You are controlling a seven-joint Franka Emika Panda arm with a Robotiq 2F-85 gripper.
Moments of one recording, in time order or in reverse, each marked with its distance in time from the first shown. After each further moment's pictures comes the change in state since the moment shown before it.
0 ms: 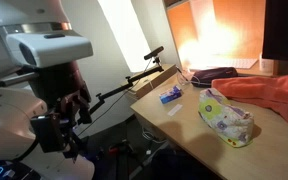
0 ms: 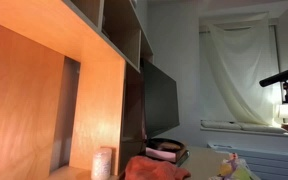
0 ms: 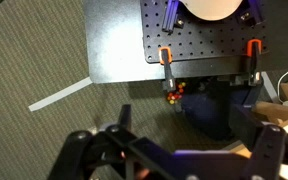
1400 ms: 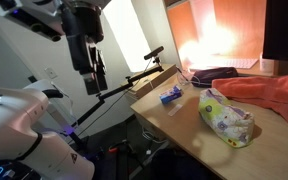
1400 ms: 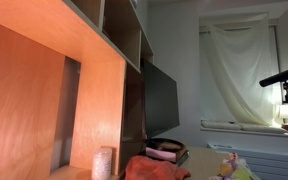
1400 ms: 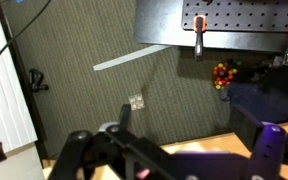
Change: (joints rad) arm 0.111 0.059 0.277 0.144 -0.106 -0.022 0.164
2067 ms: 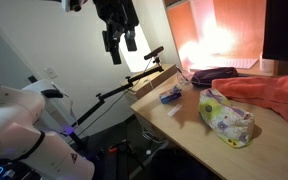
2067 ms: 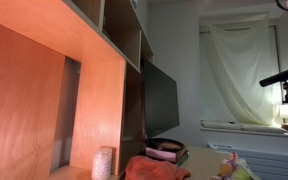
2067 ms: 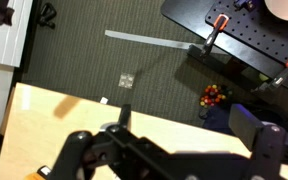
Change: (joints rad) arm 0.162 0.239 0.026 0.263 -0.059 -0.072 -0.321
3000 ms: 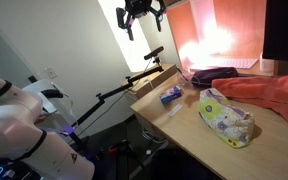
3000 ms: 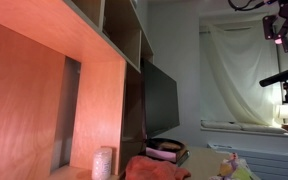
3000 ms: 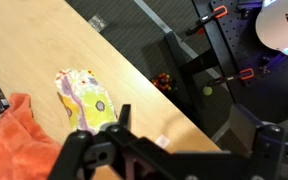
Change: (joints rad) arm 0.093 0.298 0.012 0.377 0.142 -0.094 -0.545
